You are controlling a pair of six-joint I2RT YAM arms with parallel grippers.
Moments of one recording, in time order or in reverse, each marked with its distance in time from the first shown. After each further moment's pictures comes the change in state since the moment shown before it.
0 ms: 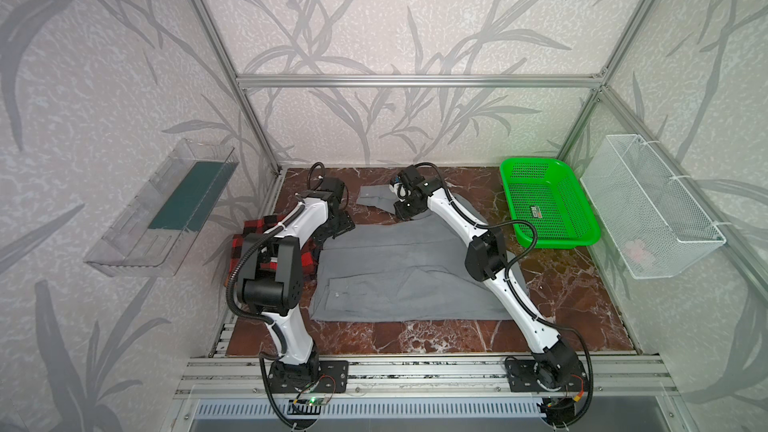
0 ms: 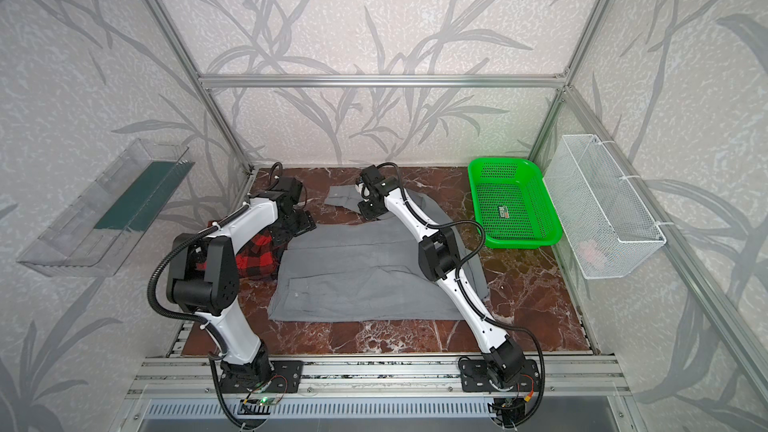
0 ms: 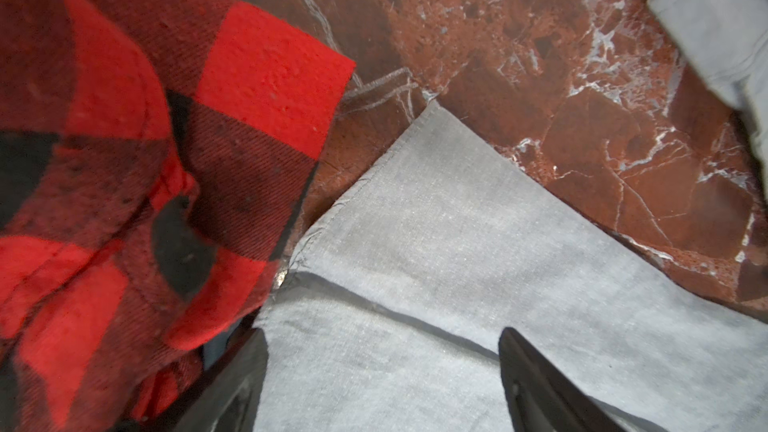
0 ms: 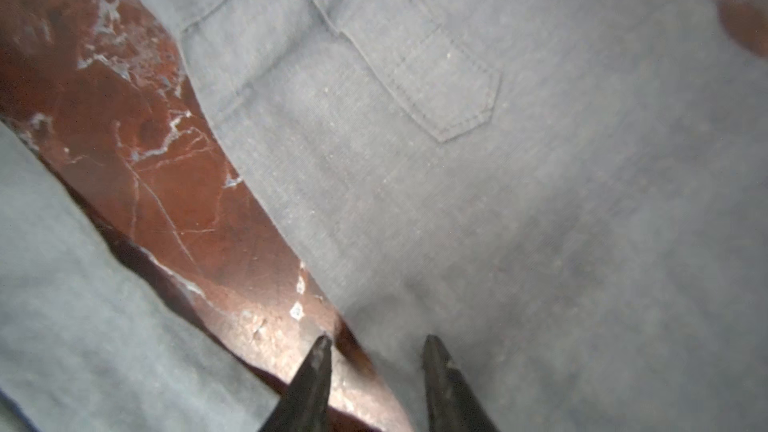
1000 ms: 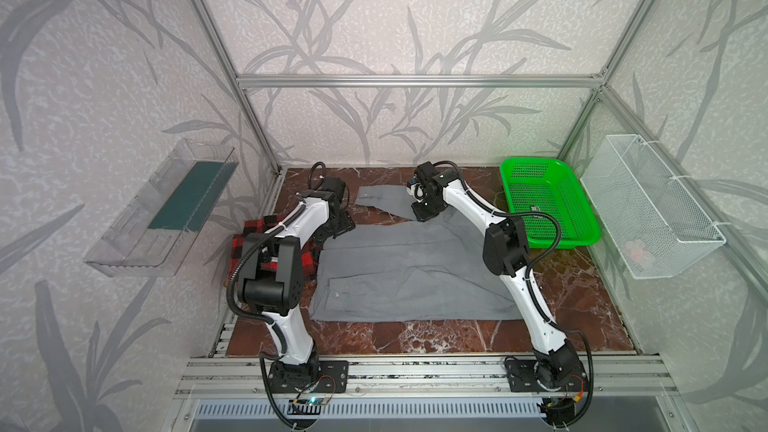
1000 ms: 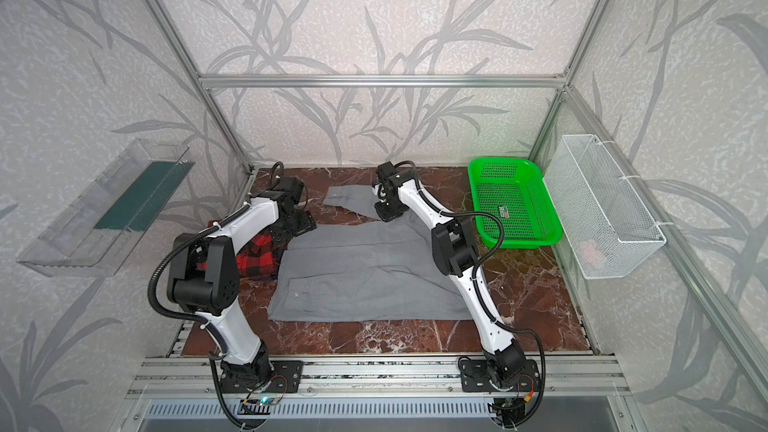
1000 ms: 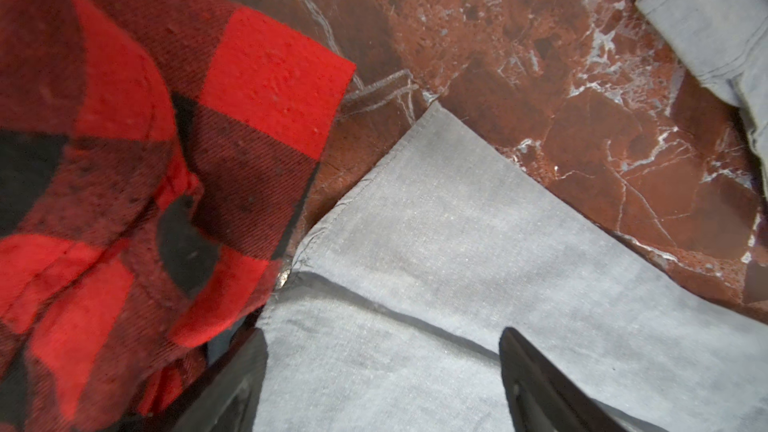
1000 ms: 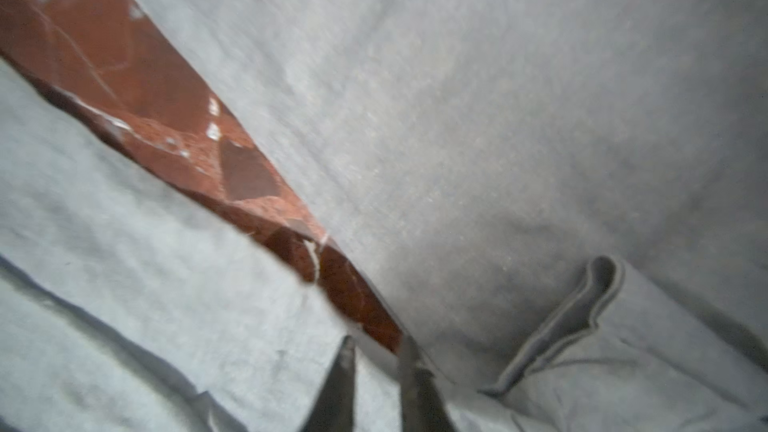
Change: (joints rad) left arm -0.008 0.001 0.005 -0.005 -0.016 0.002; right arm -0.061 -0.288 -0.405 -0.010 -0.017 -0.044
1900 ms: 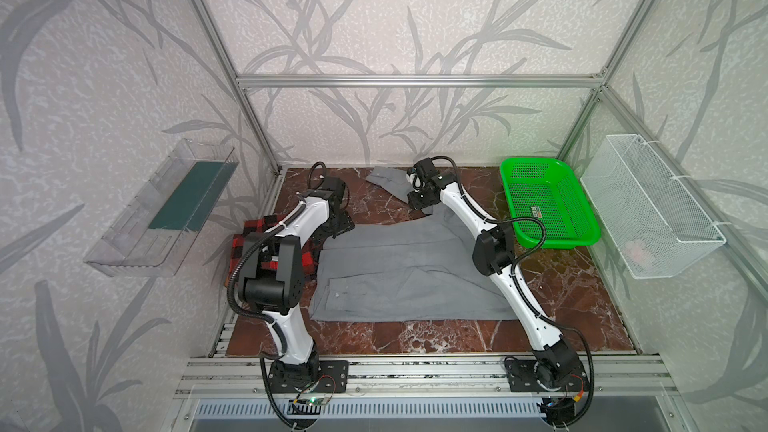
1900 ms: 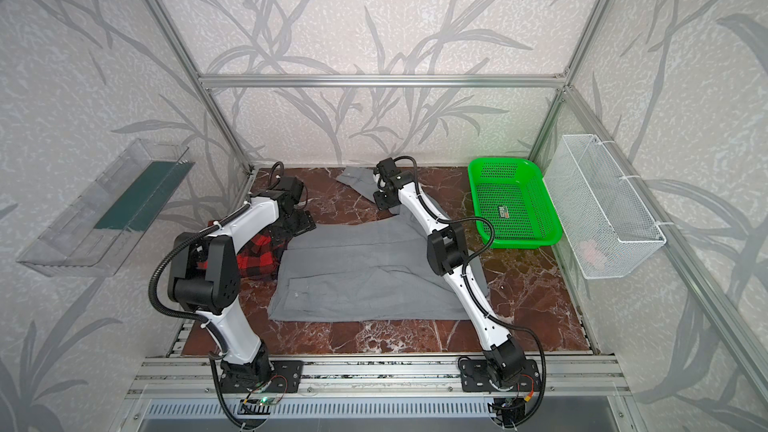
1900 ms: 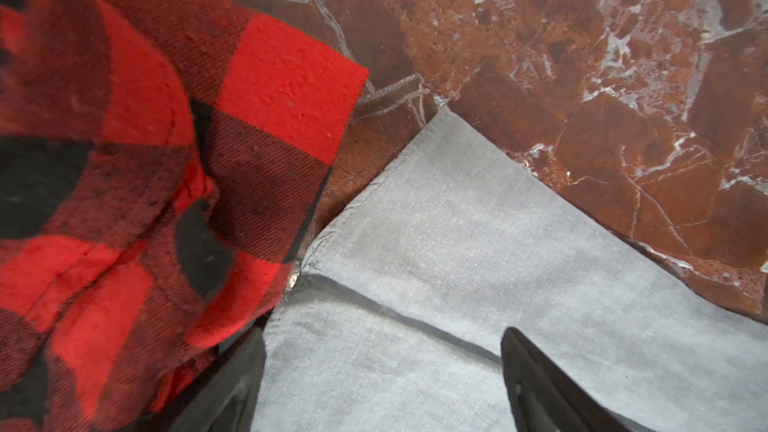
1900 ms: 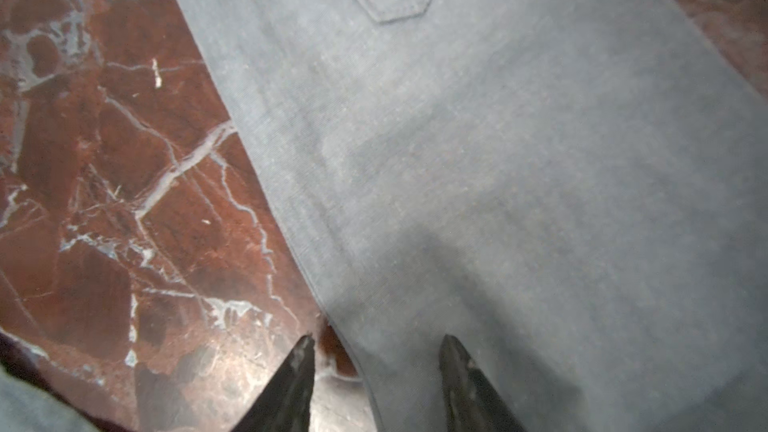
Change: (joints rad) left arm -0.002 0.008 0.008 -0.013 -0.019 -0.001; right arm -0.046 0.294 0.405 0.063 0.041 0.072
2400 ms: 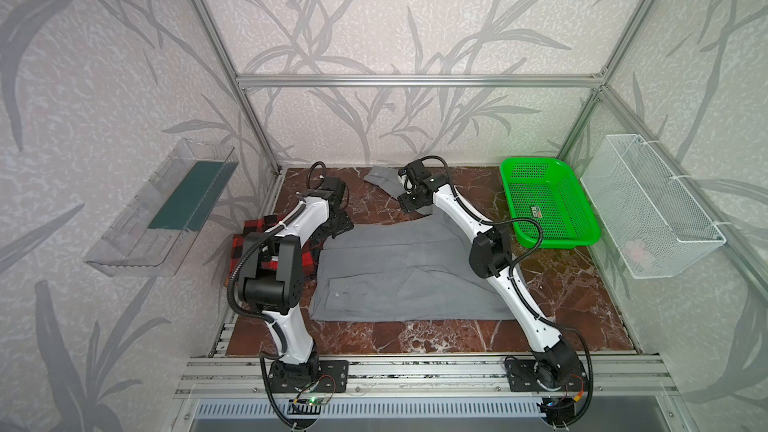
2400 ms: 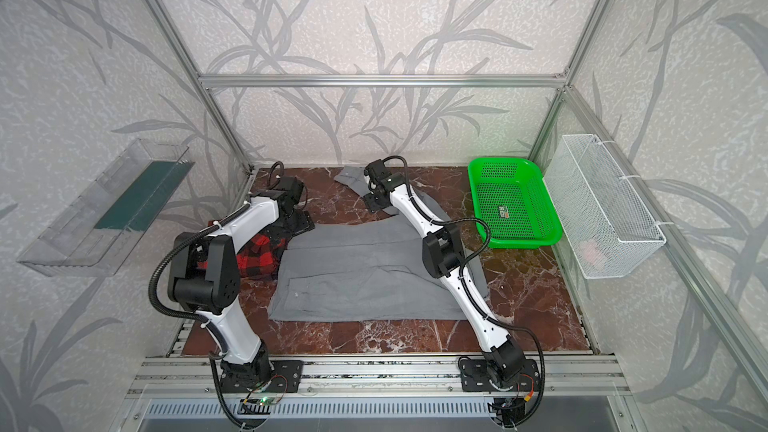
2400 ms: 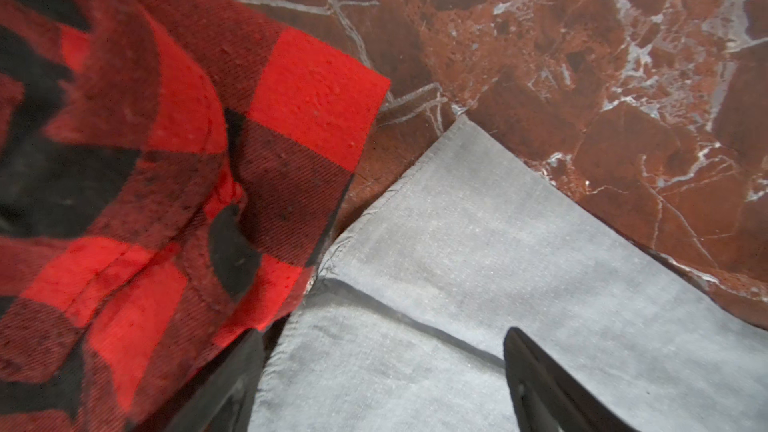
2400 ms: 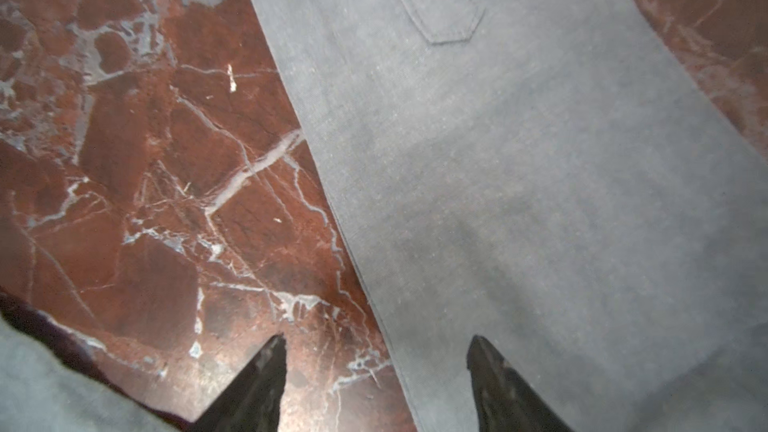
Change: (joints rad) left arm 0.000 0.000 0.000 -0.007 -0.034 0.002; right arm 0.064 -0.035 -0.030 0.024 0.092 -0.019
